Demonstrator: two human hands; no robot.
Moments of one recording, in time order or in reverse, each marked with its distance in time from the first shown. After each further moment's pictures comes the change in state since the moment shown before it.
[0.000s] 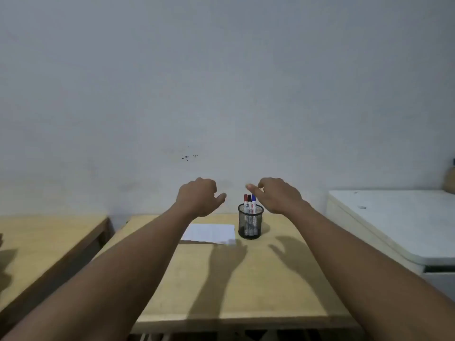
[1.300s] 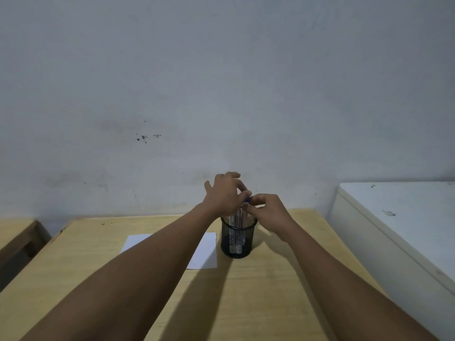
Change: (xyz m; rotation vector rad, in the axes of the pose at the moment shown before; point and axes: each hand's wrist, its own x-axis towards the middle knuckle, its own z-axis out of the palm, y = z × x) left_hand 0.149 0.062 0.159 -0.442 -0.198 0.102; right_hand 0.134 0.097 0.139 0.694 -0.075 0.195
